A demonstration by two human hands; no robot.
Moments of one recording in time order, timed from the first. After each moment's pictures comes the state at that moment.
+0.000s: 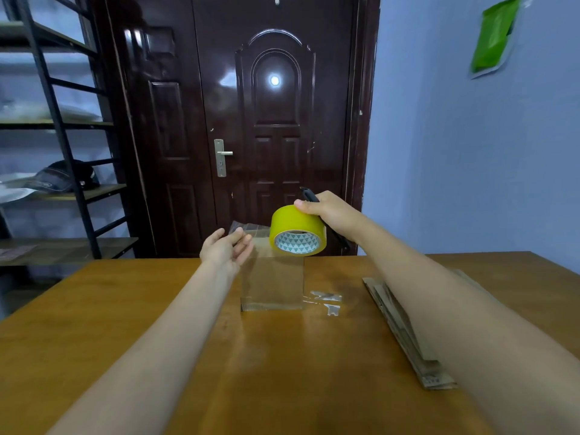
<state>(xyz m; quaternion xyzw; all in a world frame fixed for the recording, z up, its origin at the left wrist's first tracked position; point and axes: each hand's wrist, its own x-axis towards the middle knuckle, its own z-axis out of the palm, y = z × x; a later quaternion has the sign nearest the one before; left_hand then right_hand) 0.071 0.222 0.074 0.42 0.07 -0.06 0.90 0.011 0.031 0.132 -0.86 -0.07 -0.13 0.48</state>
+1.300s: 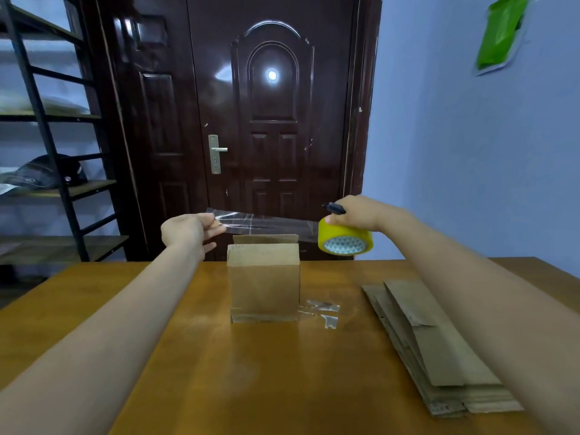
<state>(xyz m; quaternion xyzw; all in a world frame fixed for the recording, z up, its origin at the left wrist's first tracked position) 0.119 0.238 0.106 0.59 0.11 0.02 0.80 0.047 -0.045 0.139 -0.99 0.02 -0.07 0.09</state>
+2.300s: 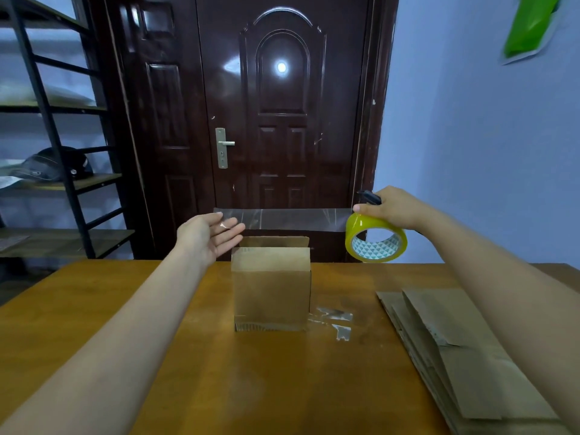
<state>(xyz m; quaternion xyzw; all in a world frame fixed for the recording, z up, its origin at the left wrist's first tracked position) 0.148 0.227 0.088 0.53 0.04 -0.06 0.84 0.060 -0.082 0.136 -0.96 0.06 -0.15 0.22</state>
